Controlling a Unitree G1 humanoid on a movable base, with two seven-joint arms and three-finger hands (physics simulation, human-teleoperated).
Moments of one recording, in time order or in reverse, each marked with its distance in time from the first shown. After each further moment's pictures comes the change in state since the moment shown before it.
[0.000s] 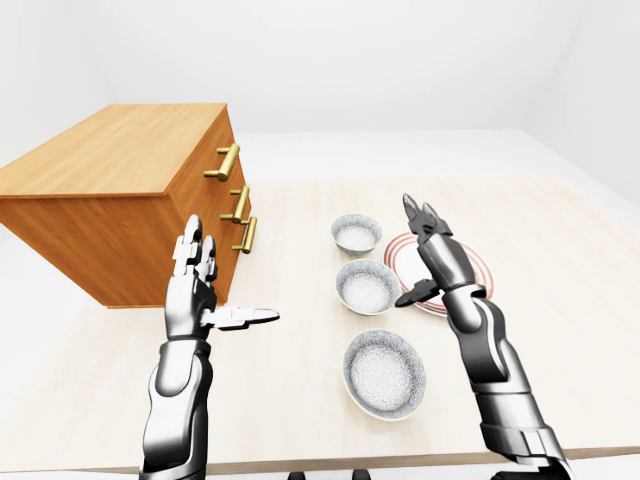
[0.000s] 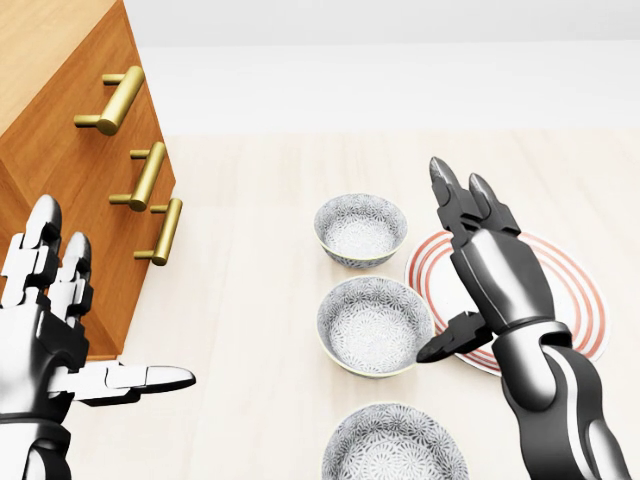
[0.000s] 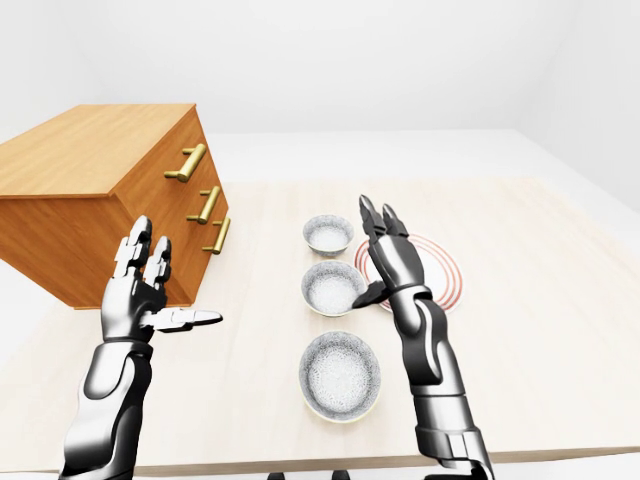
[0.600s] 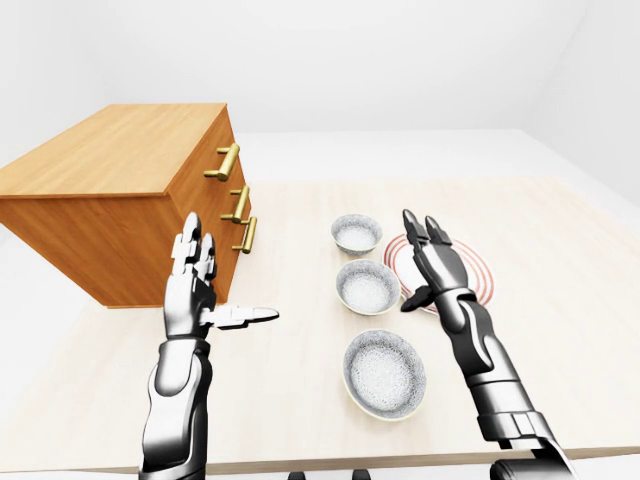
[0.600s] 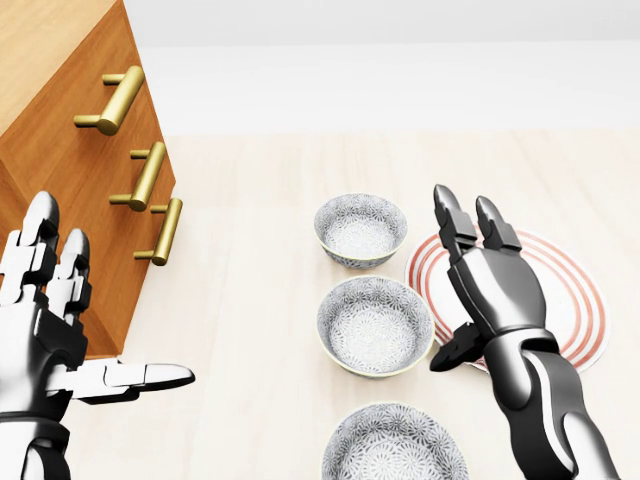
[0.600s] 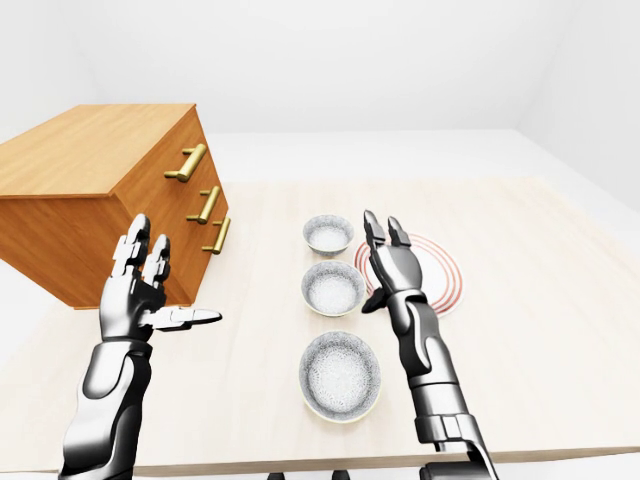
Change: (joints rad) left arm -0.004 0.001 0.001 -0.007 -0.004 0.000 0.002; right arm -0.054 -0.026 0.031 0.242 -0.148 0.000 -0.146
